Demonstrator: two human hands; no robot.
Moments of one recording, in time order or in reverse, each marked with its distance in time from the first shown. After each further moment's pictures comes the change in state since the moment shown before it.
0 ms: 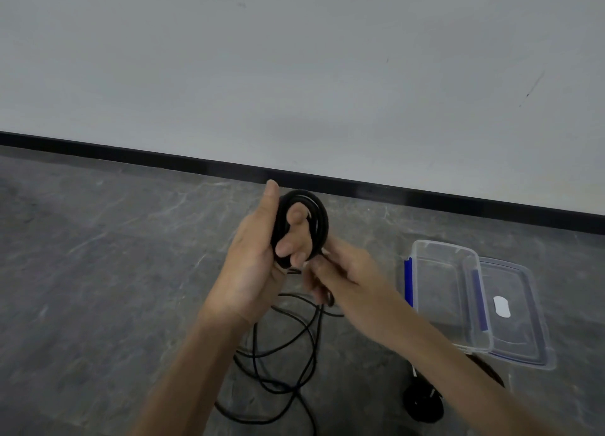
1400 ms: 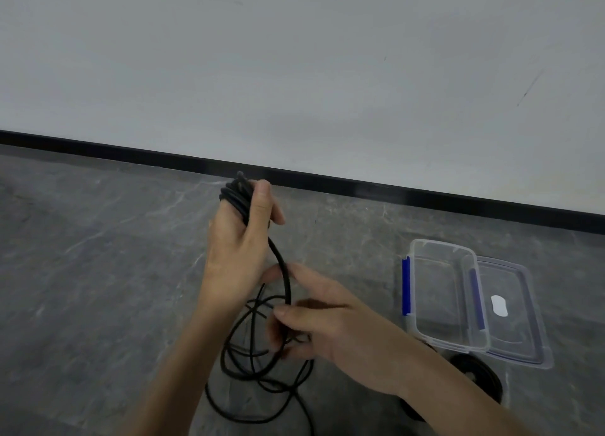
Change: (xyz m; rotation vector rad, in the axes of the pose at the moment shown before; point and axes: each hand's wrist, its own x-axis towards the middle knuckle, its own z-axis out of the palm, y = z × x) left_hand 0.013 -0.015 -0.032 0.752 0.390 0.369; right_hand -0.021 -0.025 0.014 0.589 -0.327 0.426
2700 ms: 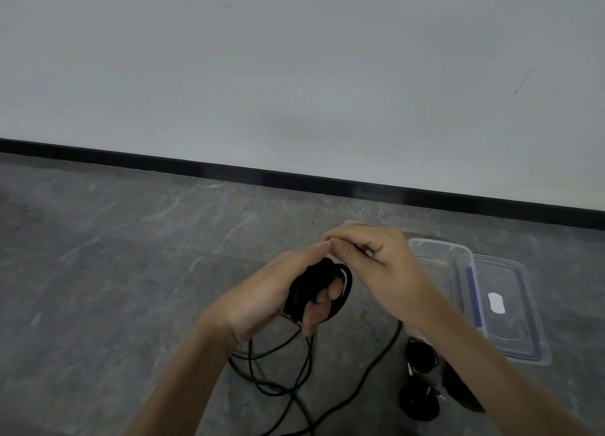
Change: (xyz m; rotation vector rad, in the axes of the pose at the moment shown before) left_hand -0.019 0.025 0.010 -0.274 -0.952 -0.492; right_hand 0.012 -0.010 -0.069 -0.766 0.423 -0.731
